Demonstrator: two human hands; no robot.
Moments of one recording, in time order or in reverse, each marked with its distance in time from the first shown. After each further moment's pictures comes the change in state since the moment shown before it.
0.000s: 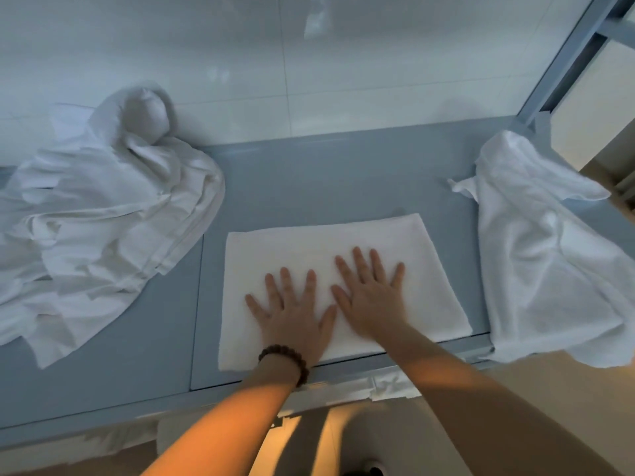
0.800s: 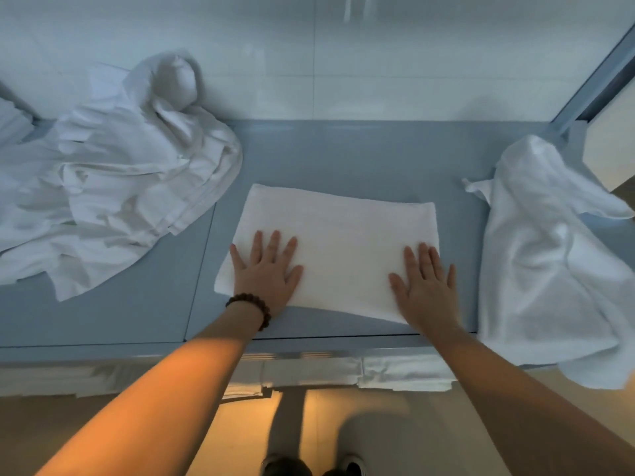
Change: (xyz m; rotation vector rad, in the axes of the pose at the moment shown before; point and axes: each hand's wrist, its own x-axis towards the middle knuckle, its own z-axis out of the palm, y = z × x) left_hand 0.024 -0.043 -0.007 0.082 0.077 0.031; right_hand -0.024 0.096 0.006 0.012 0.114 0.092
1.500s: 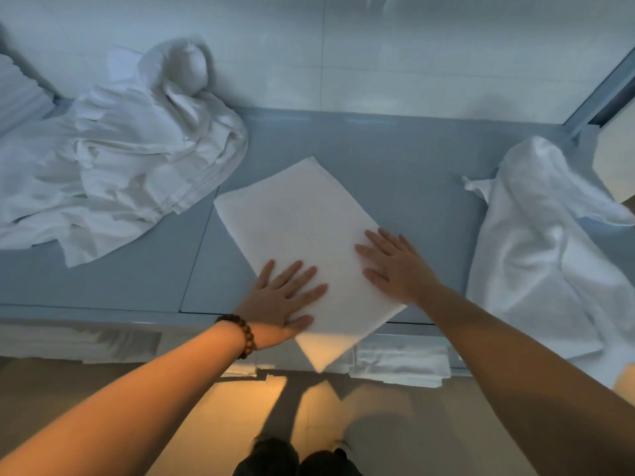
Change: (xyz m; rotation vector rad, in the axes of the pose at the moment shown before) left_hand -0.067 0.018 0.009 0.049 -0.019 0.513; right_hand 0.033 -0.001 -0.032 0.006 -0.177 -0.573
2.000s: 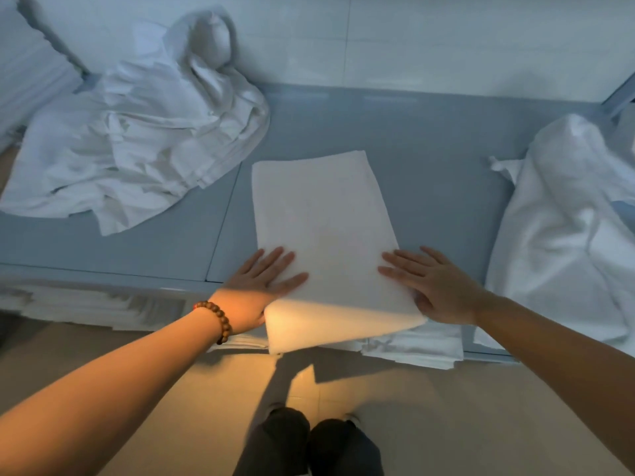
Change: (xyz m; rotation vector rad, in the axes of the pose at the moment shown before) left_hand -0.066 -0.024 -0.015 0.050 -0.049 0.031; right_hand -0.066 0.003 0.004 -0.116 -0.044 -0.338
